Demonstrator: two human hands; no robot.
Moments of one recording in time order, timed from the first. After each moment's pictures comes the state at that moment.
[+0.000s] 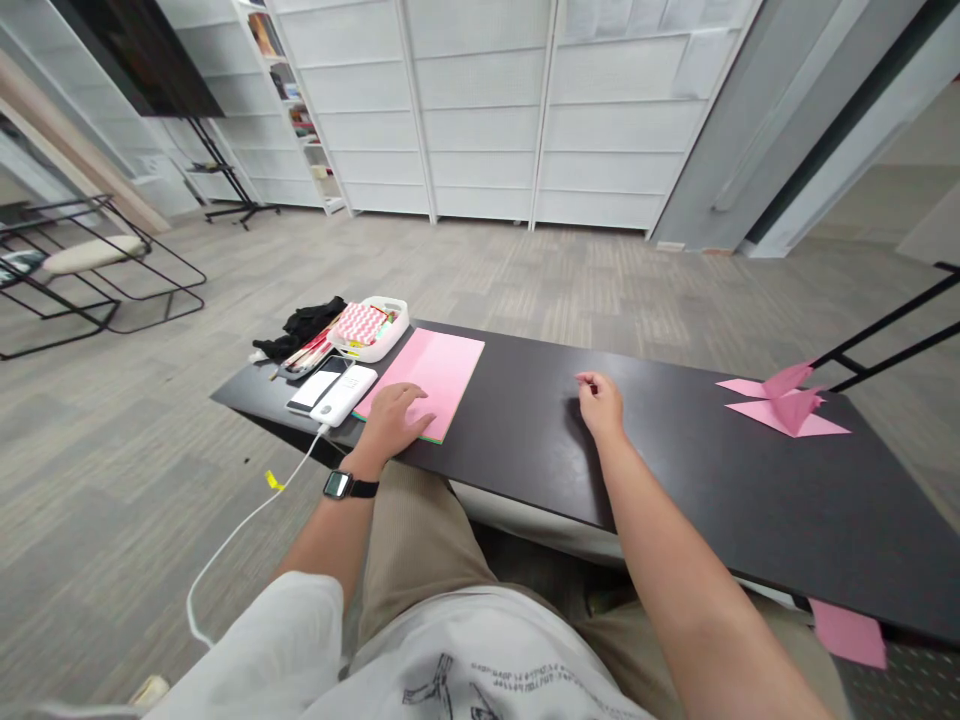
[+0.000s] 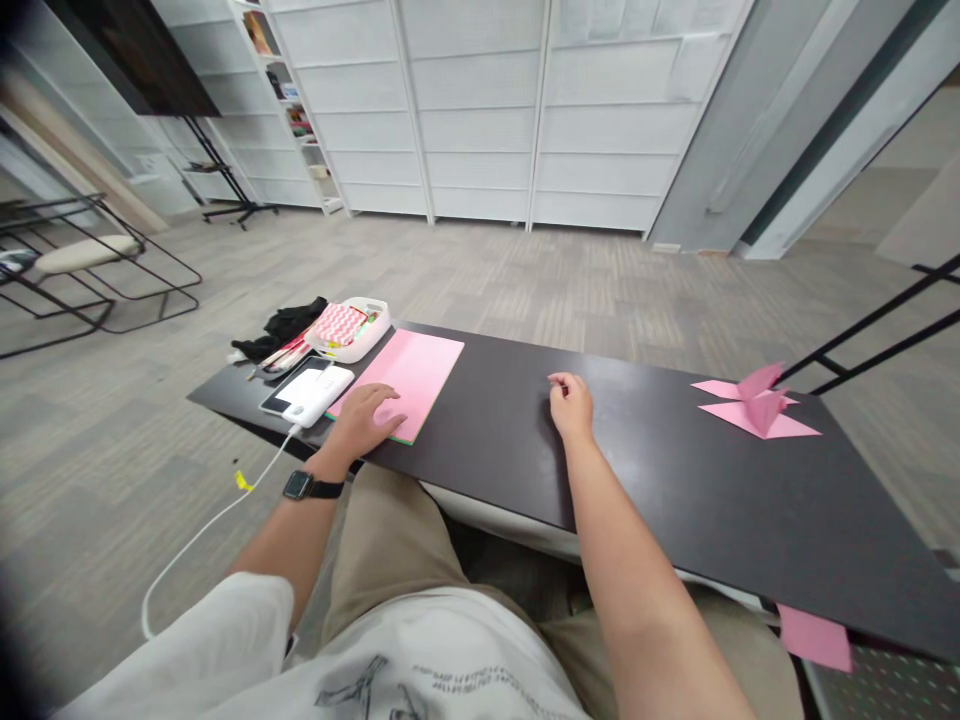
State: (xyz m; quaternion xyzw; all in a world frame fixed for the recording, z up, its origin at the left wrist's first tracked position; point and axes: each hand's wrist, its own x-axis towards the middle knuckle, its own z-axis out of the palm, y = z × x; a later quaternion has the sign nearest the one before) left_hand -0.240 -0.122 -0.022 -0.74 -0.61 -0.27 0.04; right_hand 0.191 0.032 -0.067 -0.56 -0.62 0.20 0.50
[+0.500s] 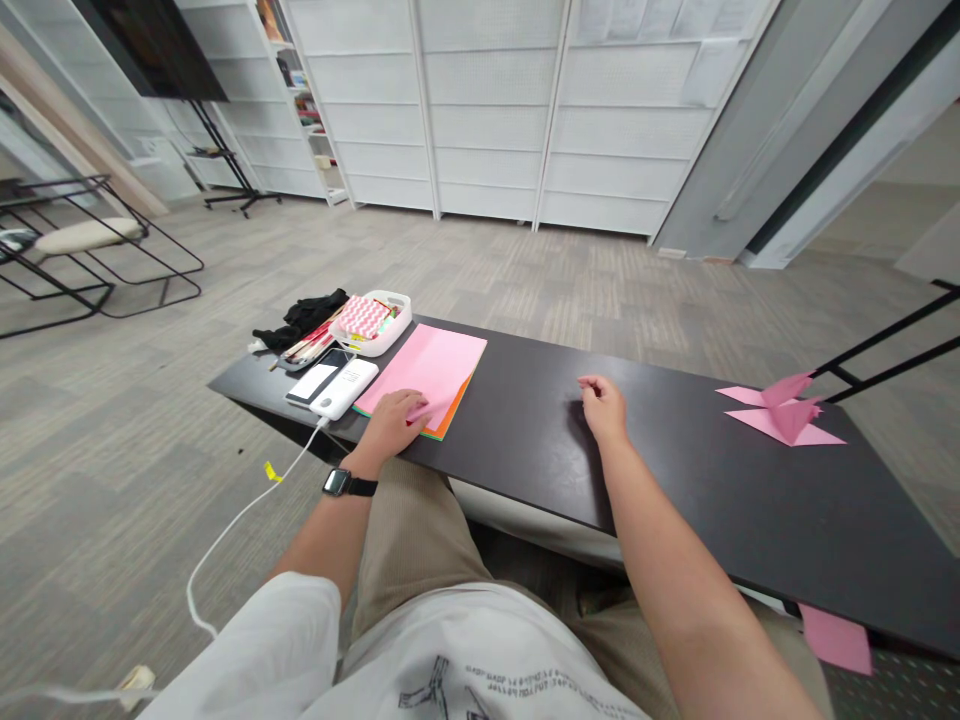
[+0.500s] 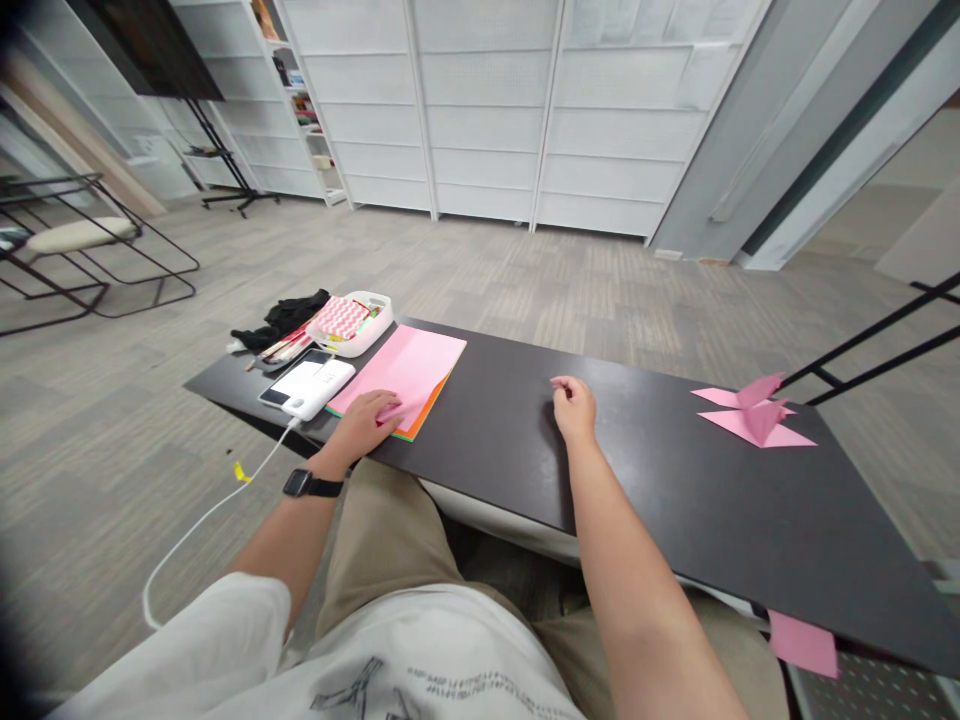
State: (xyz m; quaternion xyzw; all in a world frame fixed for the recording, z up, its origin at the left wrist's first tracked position) left_hand -0.244 -0.126 -0.043 -0.73 -0.63 -0.27 -0.03; right_hand 0.195 0.032 -0.068 -0.57 -0.61 0.24 0.50
